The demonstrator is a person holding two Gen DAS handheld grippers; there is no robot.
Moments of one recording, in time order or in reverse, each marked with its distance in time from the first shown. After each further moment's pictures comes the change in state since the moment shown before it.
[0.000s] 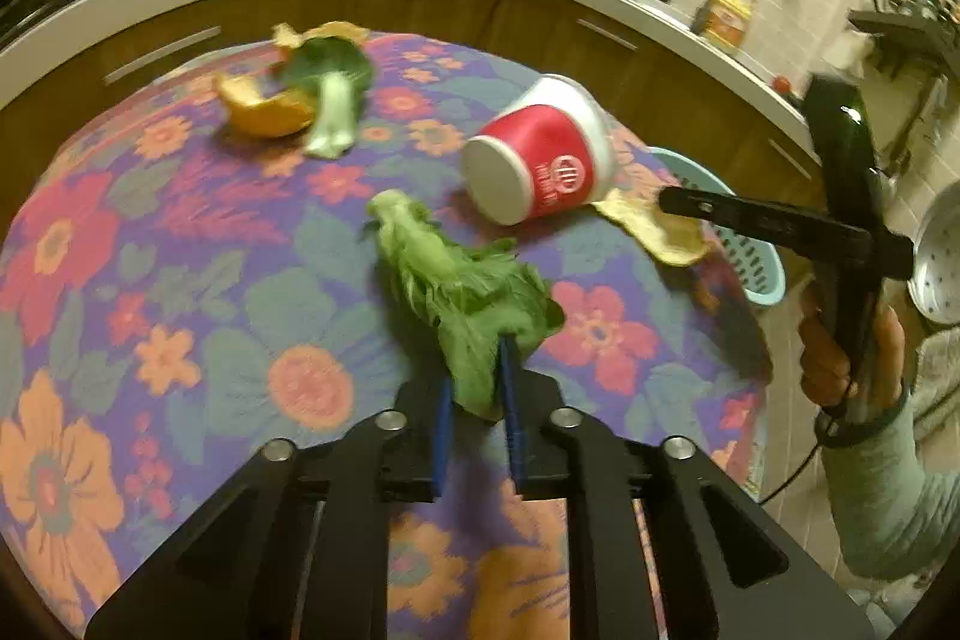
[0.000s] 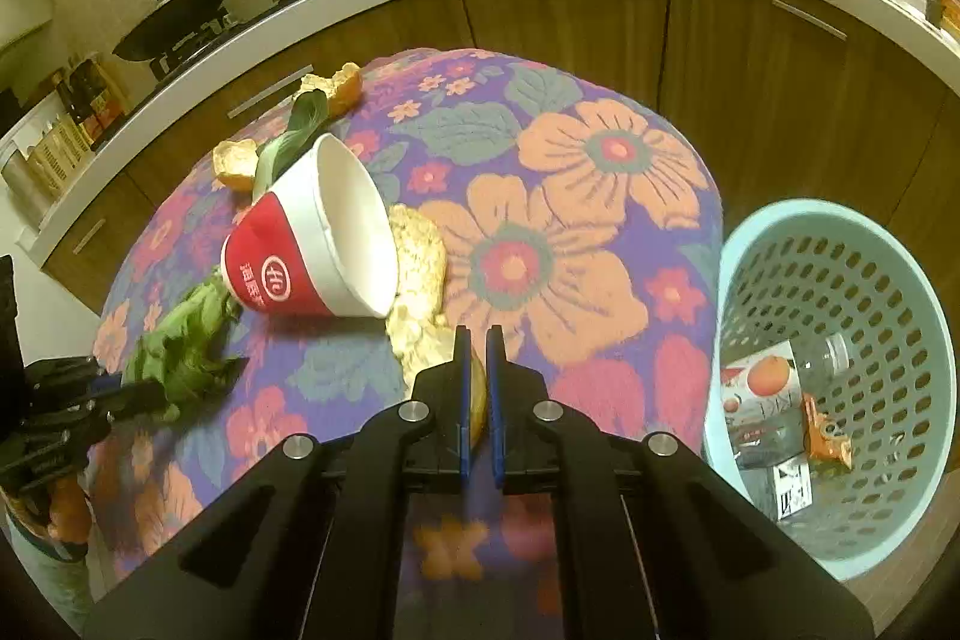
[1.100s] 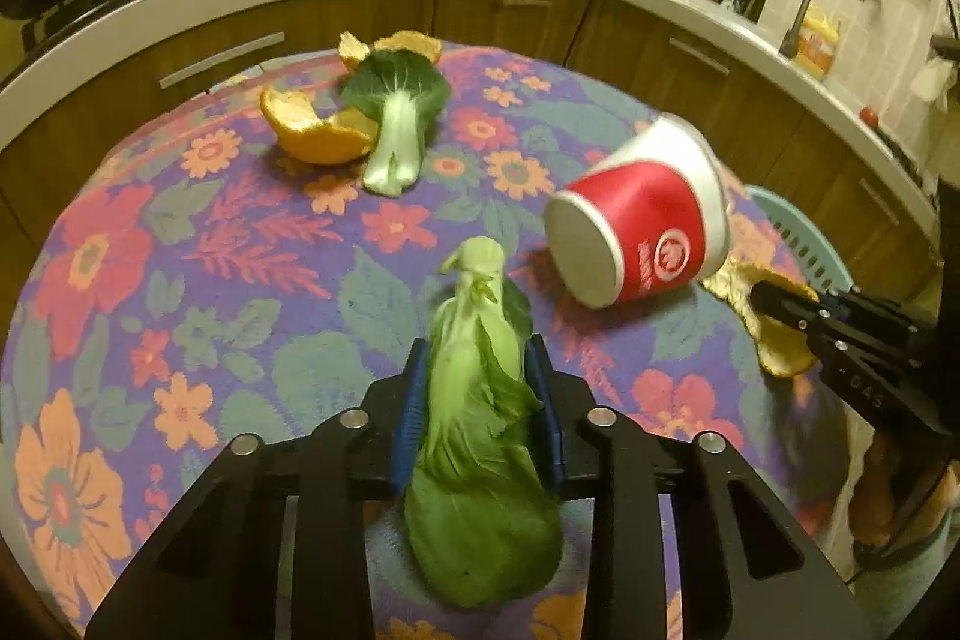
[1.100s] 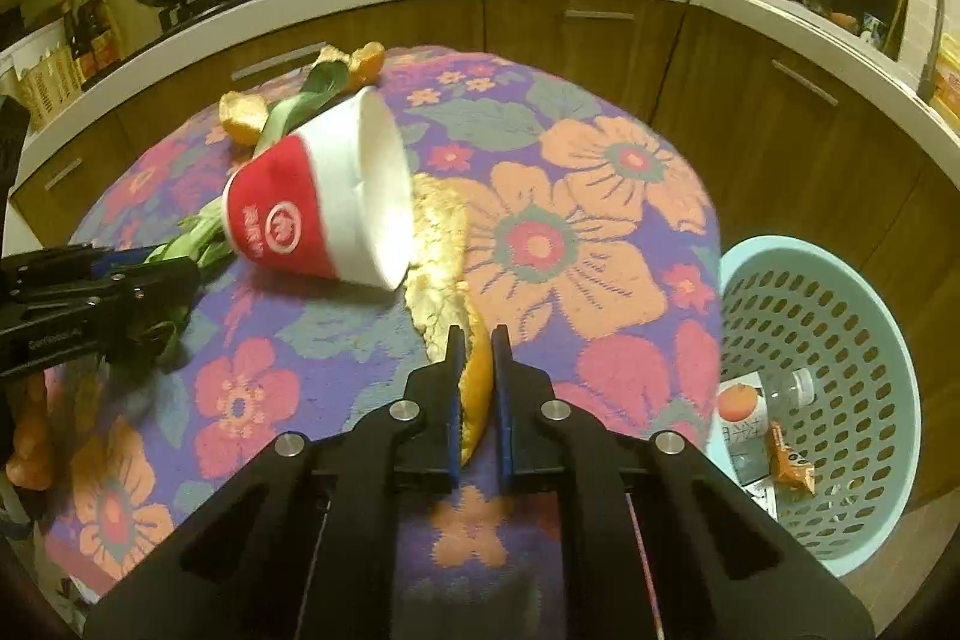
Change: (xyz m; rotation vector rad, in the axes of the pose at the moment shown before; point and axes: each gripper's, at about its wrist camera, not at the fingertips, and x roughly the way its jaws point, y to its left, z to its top) left arm 0.029 0.000 0.030 -0.077 -0.051 0.211; right arm 0.001 0.028 -0.021 -0.143 -0.085 -0.137
